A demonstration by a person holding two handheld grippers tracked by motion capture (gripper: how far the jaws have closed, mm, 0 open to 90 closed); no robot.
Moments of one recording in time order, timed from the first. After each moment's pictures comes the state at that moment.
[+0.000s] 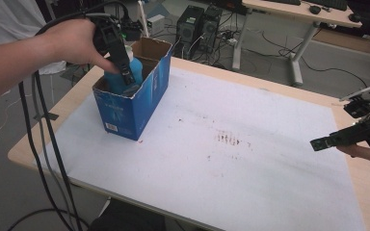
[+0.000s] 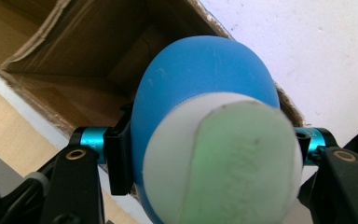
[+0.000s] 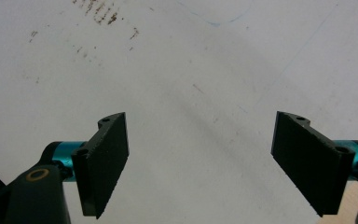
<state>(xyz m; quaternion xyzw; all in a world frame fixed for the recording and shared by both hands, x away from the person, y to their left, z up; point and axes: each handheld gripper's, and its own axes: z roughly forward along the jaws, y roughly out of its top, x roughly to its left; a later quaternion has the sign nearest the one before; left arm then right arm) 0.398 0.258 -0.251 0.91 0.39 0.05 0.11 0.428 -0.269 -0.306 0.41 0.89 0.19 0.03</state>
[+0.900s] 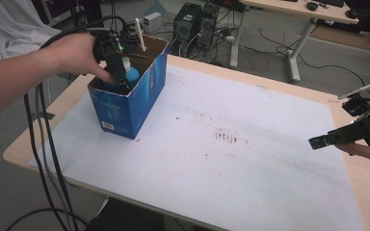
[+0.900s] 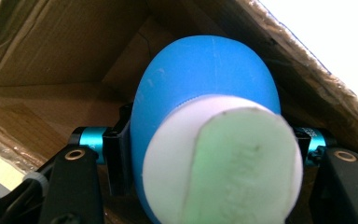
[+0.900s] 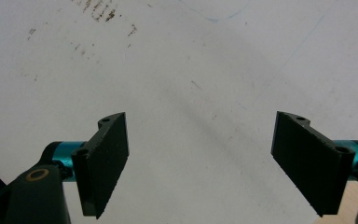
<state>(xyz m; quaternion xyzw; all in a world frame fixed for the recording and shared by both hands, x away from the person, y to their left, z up) 0.407 0.262 -0.283 0.93 0.36 0.05 0.10 0.427 -0.273 -0.308 0.40 0.89 0.19 0.02</state>
